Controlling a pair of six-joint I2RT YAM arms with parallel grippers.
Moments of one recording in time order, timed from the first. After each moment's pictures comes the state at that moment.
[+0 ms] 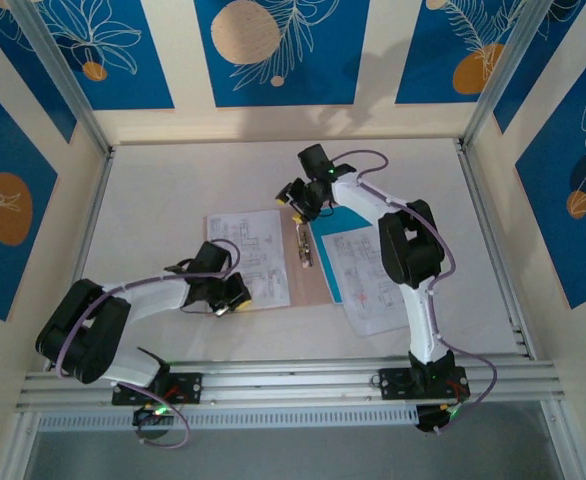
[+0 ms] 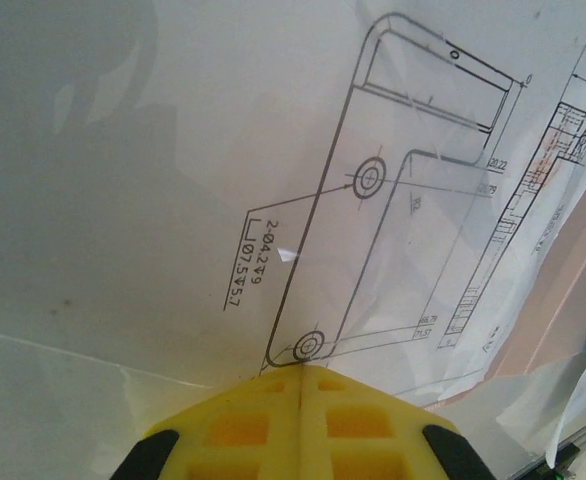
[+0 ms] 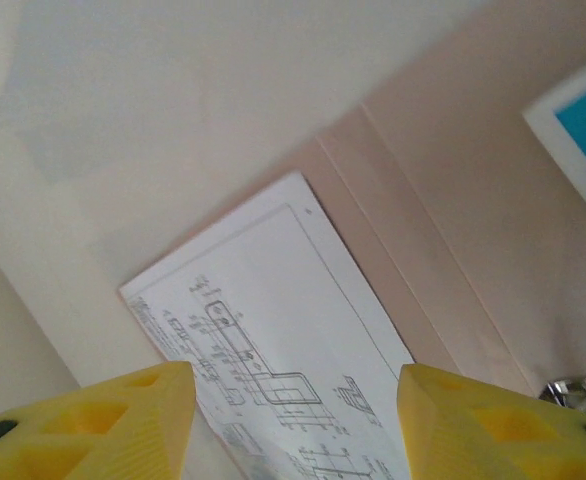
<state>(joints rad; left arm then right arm) -0.51 1.43 0.55 -0.24 0.40 -1.01 0.48 2.18 1.77 -0.62 -0.35 1.13</state>
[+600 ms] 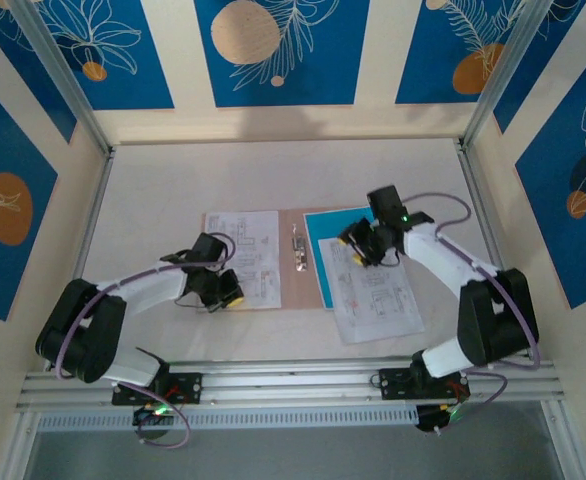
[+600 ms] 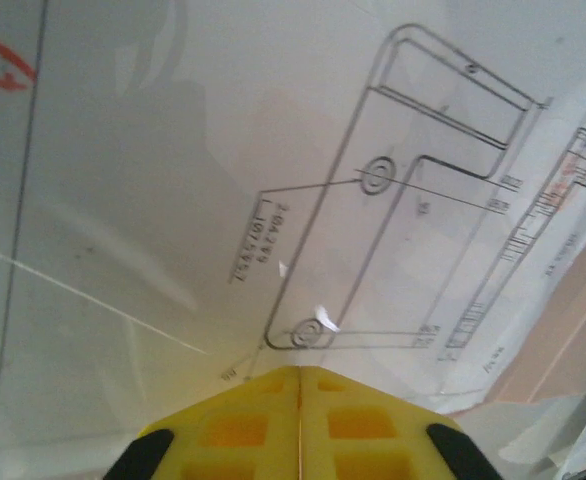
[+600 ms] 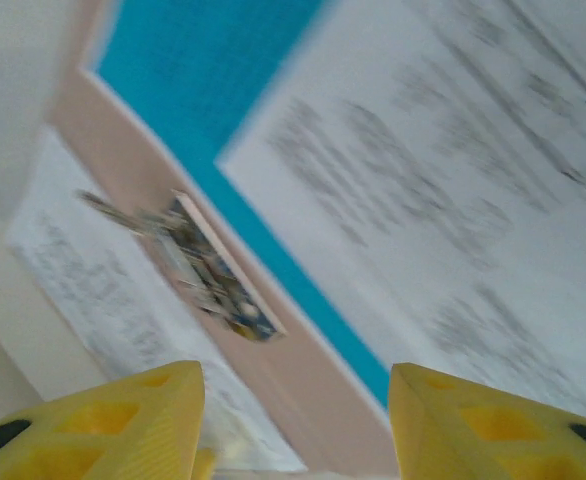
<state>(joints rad) -0.48 1.42 0.66 -0.46 0.36 -0.94 0.31 1.43 0.92 -0.62 -0.31 1.11</state>
